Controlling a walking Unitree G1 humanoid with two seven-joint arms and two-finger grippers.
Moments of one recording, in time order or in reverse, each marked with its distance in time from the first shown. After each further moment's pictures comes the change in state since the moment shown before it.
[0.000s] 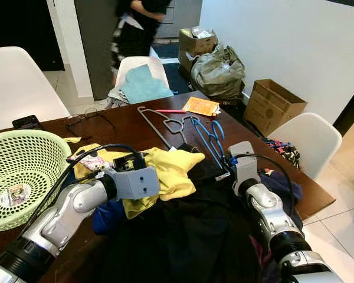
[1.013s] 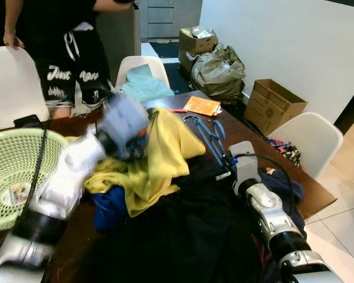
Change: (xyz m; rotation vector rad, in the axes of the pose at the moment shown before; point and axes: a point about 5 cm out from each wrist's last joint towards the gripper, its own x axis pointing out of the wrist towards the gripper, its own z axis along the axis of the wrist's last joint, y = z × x) left arm -0.029 0.184 0.102 -0.459 -0.663 0.542; right arm 0.004 0.005 0.005 0.013 -0.013 -0.006
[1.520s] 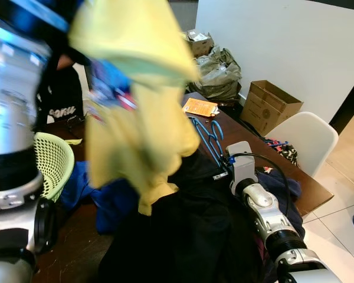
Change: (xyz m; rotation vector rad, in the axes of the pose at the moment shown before) left arm -0.003 0.043 0.091 -0.411 -0.404 0.100; right arm 0.000 0.001 -0.005 0.012 0.022 -0.006
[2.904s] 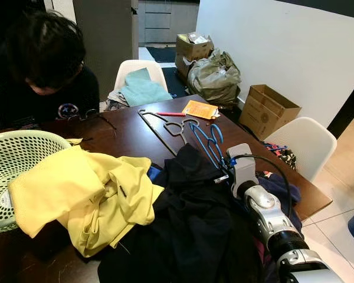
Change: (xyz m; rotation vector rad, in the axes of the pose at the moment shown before) left arm -0.243 0.061 -0.006 0.533 0.627 1.049; right arm -0.003 -0.003 -0.006 0.004 0.033 0.039
